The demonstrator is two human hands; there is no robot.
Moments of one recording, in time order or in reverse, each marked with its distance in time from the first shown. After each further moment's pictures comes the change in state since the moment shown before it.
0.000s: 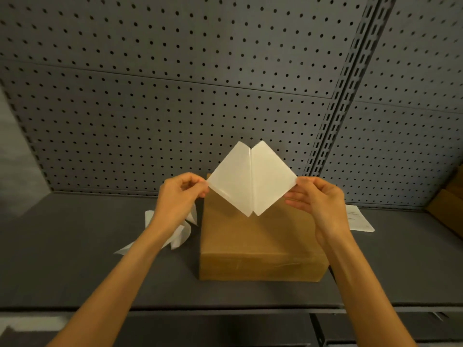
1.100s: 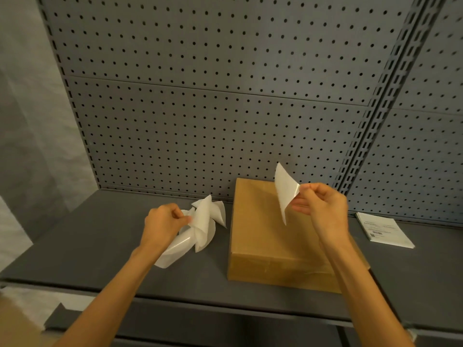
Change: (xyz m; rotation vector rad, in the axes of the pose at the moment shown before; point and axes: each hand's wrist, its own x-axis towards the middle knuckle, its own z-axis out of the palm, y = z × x) left_hand -0.007 -0.082 -0.073 0.595 0.121 -0.174; right_hand -0.001 0.022 0.039 -0.141 -0.015 -0.080
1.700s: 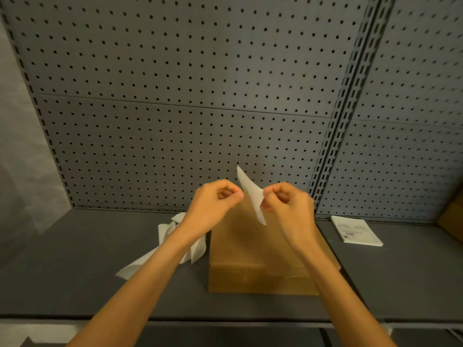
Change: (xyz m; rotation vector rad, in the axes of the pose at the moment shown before) left_hand -0.026 0.150 0.008 -0.366 -0.244 0.371; right_hand -0.010 -0.021 0.003 -0.197 -0.070 -0.243
